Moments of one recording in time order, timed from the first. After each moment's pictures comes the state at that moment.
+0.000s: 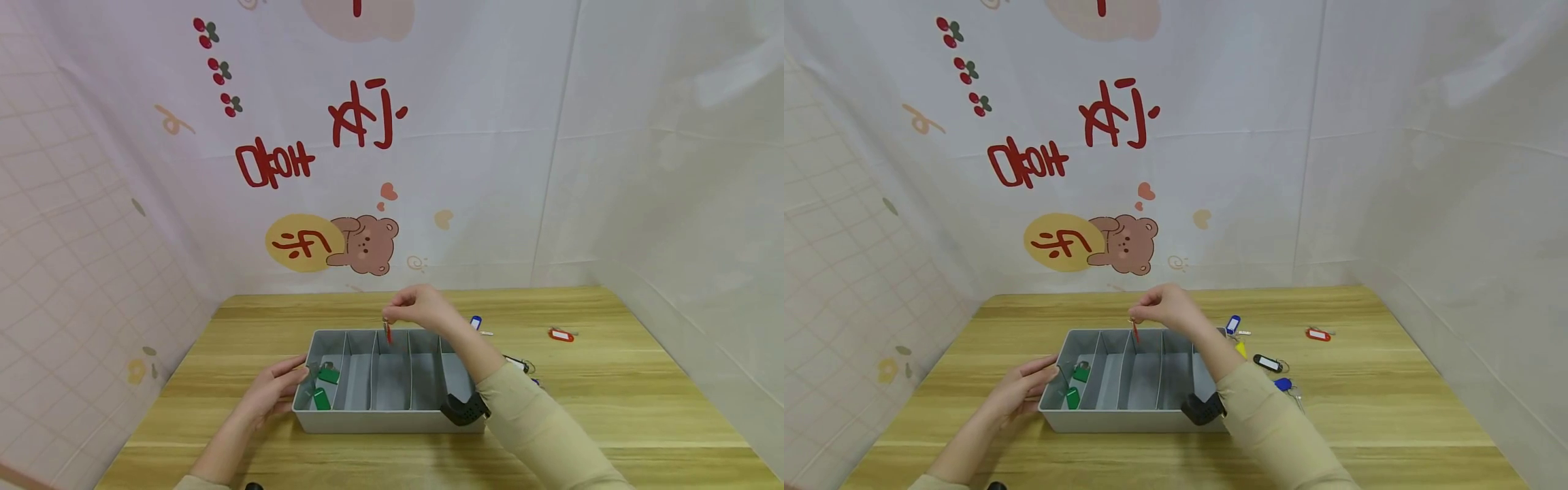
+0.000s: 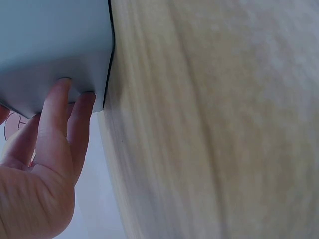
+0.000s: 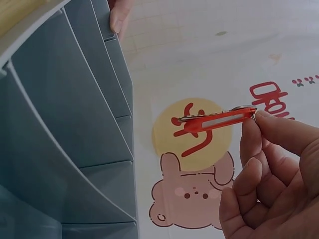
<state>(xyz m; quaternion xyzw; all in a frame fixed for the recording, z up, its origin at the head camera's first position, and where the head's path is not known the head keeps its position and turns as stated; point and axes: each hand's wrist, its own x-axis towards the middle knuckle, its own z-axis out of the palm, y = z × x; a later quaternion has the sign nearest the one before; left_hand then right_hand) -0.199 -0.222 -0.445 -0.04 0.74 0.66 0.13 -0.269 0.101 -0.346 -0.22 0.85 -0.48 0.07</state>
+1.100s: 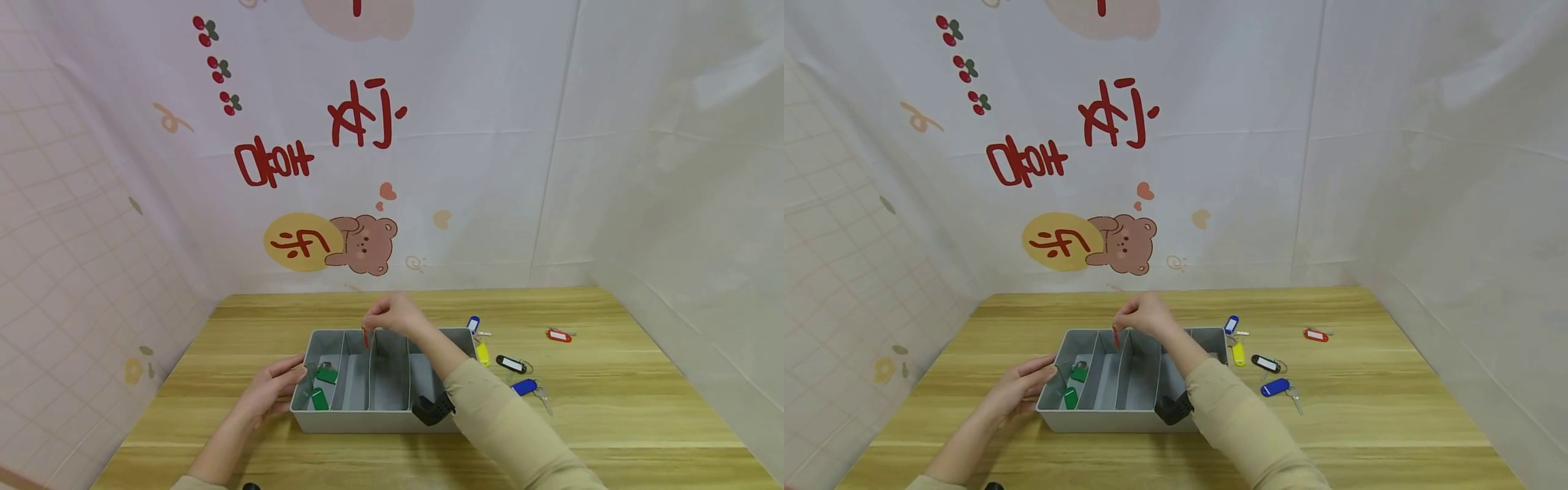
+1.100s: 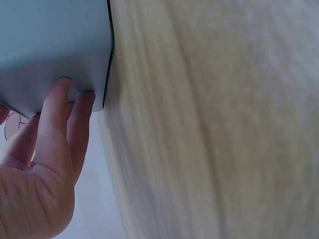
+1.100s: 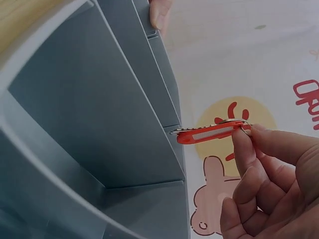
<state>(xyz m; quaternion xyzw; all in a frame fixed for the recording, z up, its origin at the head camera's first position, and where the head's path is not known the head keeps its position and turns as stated) -0.197 -0.222 -0.445 -0.04 0.75 0.65 0.13 -0.286 0.059 -0.378 -0.20 0.85 -0.48 0.08</state>
